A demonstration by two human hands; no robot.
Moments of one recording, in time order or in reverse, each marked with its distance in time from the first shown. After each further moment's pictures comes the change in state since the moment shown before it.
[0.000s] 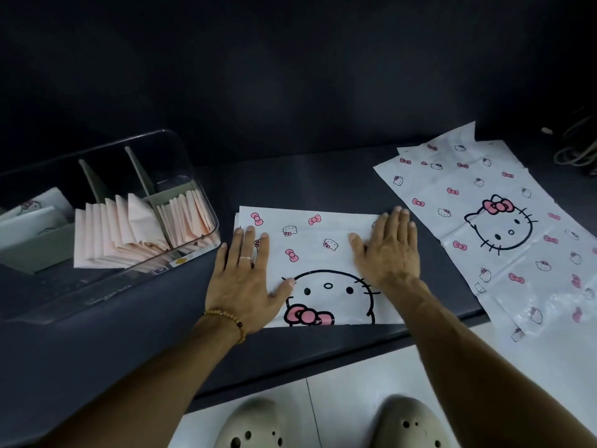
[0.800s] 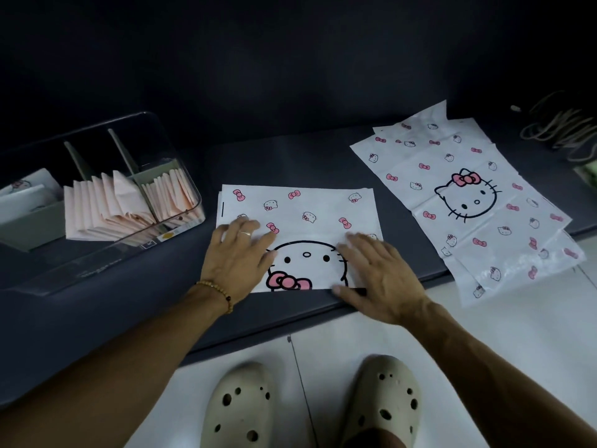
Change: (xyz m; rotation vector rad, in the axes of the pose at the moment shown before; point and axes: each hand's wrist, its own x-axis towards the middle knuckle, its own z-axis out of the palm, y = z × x) left_hand -0.007 0.011 -0.010 0.027 0.191 0.223; right_hand -0.093 0.055 -0.005 0.040 0.038 -0.559
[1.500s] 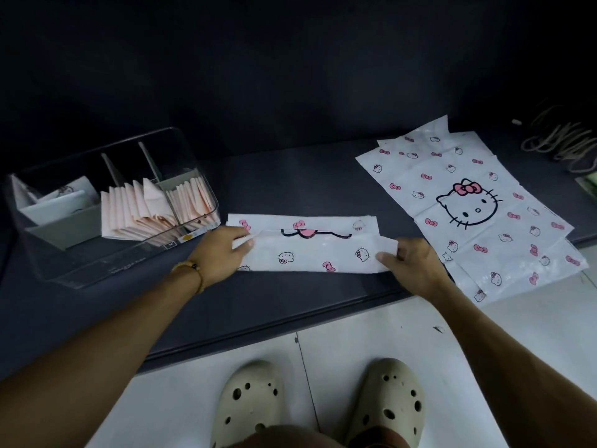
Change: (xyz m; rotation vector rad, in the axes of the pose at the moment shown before) left_hand -0.007 -0.038 -0.049 -0.707 -0.203 -0.318; right_hand 0.002 0.028 -0.032 0.572 0.050 0.568
